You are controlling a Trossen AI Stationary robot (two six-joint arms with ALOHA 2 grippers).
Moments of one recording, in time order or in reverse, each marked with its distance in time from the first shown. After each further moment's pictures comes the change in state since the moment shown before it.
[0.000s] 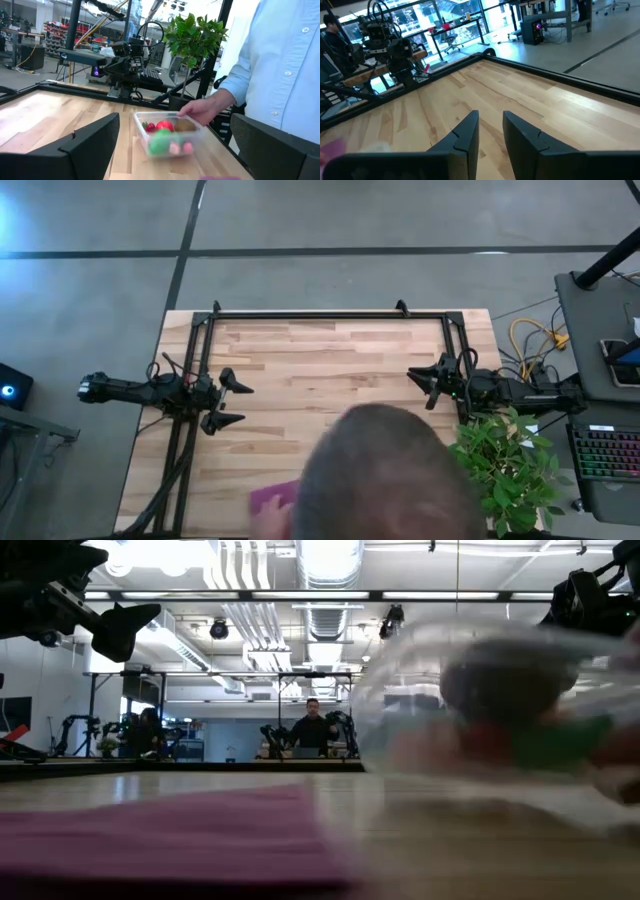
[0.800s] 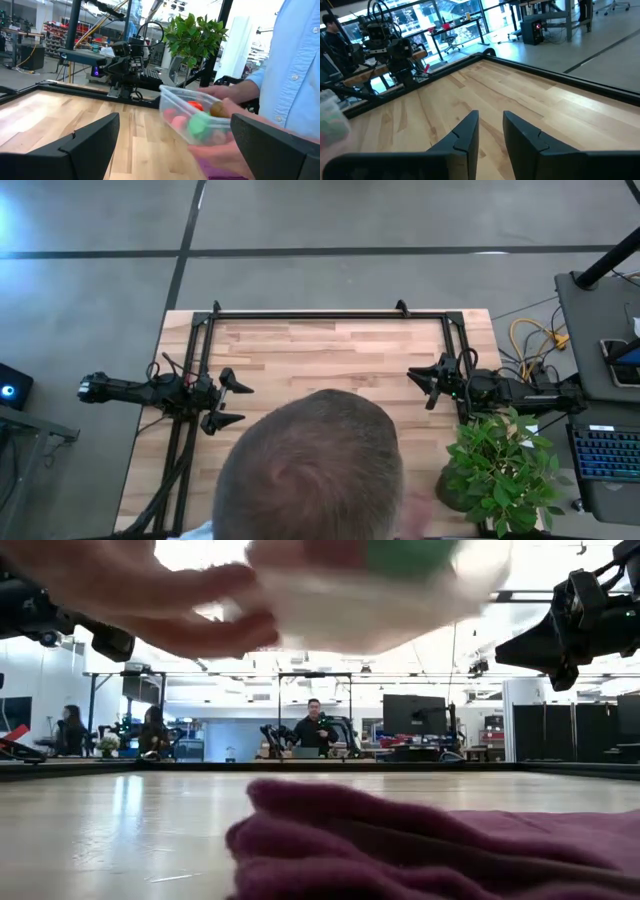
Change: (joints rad) left arm 0.000 0.000 0.000 0.000 0.000 0.000; right arm 0.000 0.000 0.000 0.000 0.000 0.000
